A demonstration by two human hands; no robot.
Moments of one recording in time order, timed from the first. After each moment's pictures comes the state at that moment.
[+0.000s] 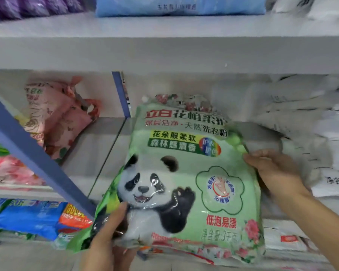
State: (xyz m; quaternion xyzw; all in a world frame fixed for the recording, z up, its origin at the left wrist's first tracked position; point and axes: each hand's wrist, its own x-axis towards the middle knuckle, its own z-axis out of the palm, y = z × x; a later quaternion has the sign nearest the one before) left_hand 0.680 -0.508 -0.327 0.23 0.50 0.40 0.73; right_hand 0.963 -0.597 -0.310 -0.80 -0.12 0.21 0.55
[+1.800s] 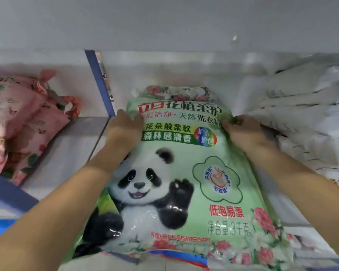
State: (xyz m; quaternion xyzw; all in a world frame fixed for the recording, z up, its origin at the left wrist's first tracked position) left_hand 0.818 -0.344 -0.292 0.72 0.56 0.23 0.33; right_hand 1.027 -0.509 -0.309 -0.88 -0.20 0.13 0.40
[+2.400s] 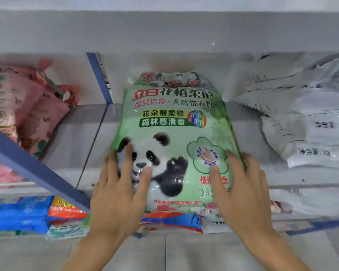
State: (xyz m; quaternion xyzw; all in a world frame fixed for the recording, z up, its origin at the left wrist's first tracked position) left_hand 0.694 -0.480 -0.339 0.86 0.43 0.15 0.21; right_hand 0.869 -0.634 -0.335 -0.91 -0.30 -0.01 0.28
